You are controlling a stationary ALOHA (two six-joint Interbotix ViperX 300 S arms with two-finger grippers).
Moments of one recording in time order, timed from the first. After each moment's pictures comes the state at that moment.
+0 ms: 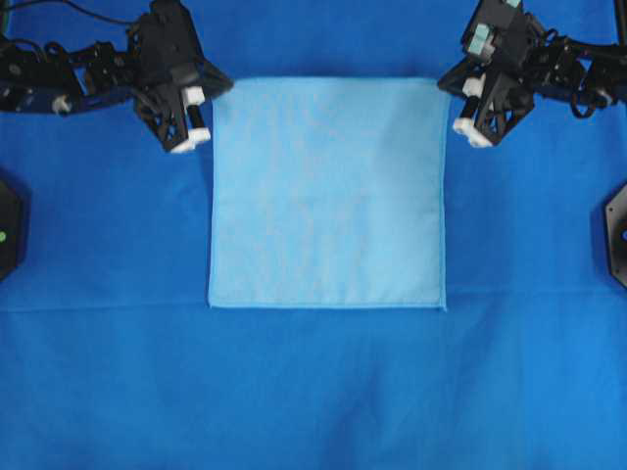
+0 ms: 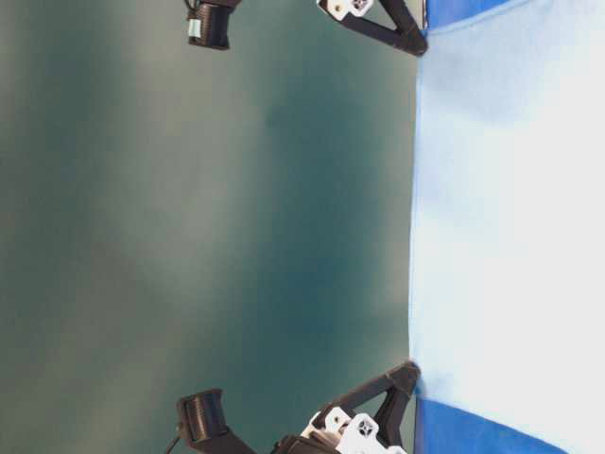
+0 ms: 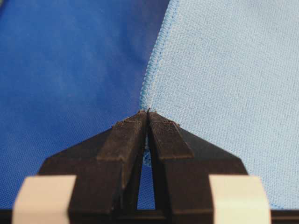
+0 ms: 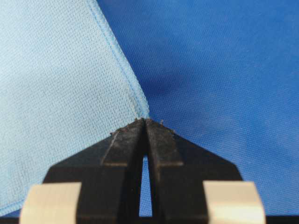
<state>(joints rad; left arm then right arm) 0.48 -0.07 0.88 -0.02 -0.18 0.22 -0.58 -0.17 0.93 -0.11 0.04 0.00</state>
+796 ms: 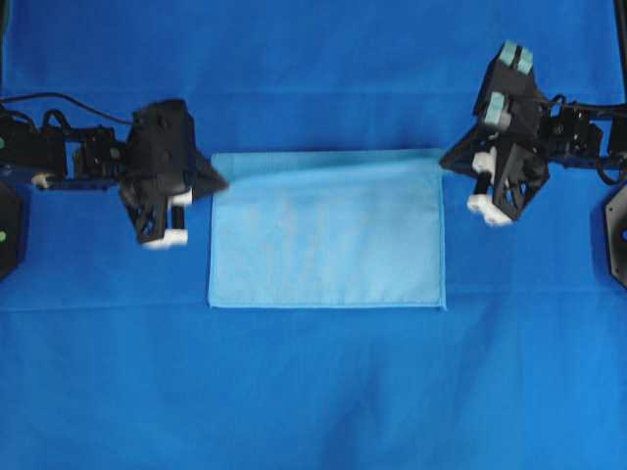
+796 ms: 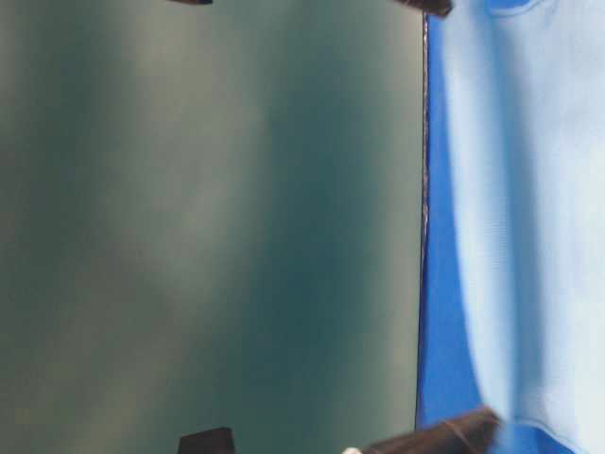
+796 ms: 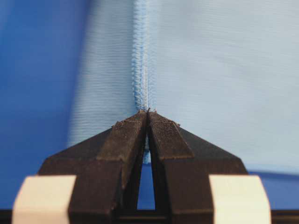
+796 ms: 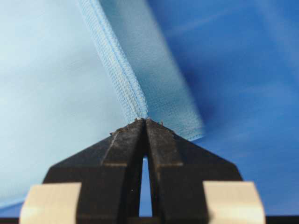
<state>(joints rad) 0.12 -0.14 0.98 -0.02 -0.06 0.11 -0.24 -0.34 1.01 0.00 0.18 0.17</state>
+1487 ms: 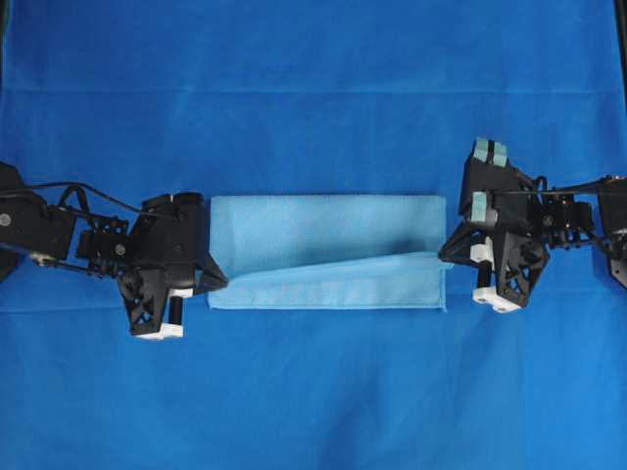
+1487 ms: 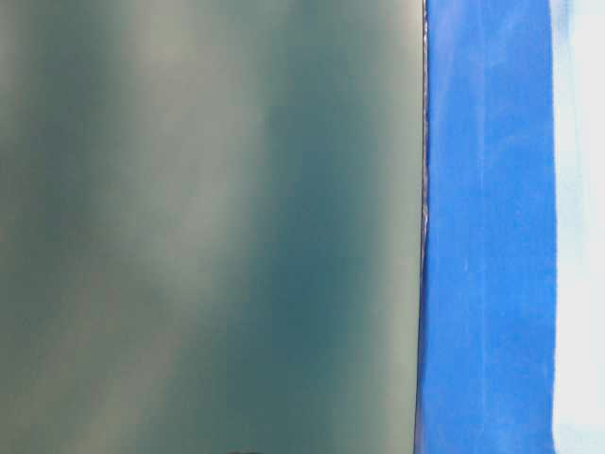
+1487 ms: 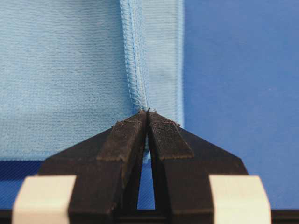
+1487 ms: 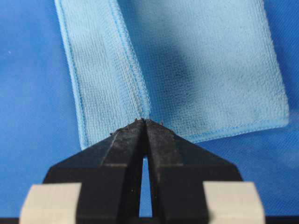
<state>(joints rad) -0.17 -0.09 0.94 -0.02 -0.05 -0.17 0.07 -0.28 1.02 0.00 0.19 0.36</state>
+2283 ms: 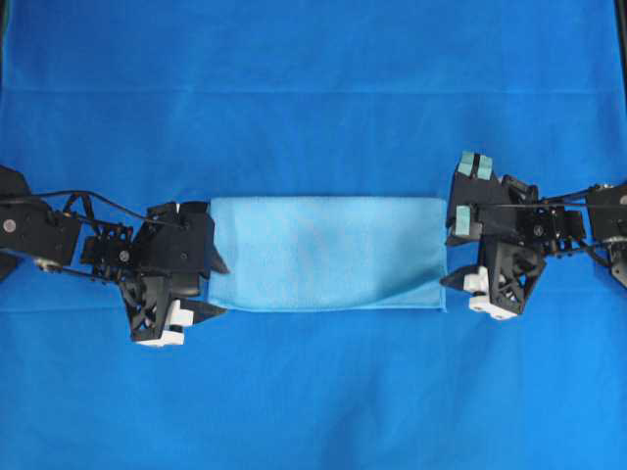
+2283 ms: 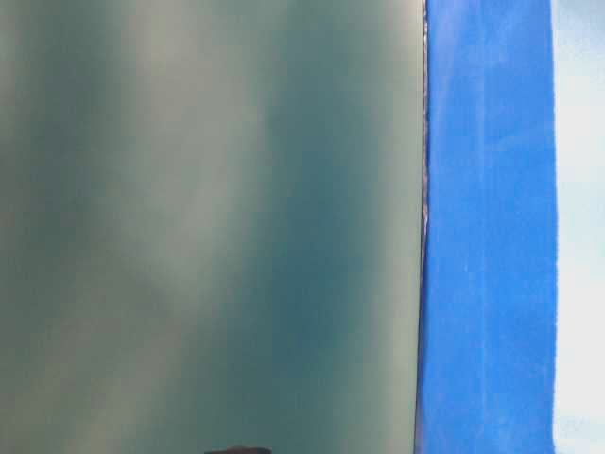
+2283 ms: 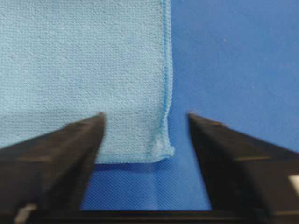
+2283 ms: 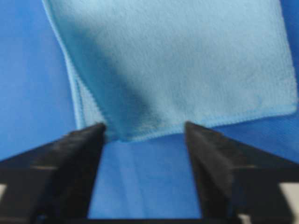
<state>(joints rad) -0.19 -0.08 0.92 -0.02 -0.06 -0.16 0.09 -0.25 0.99 0.00 0.21 0.37</state>
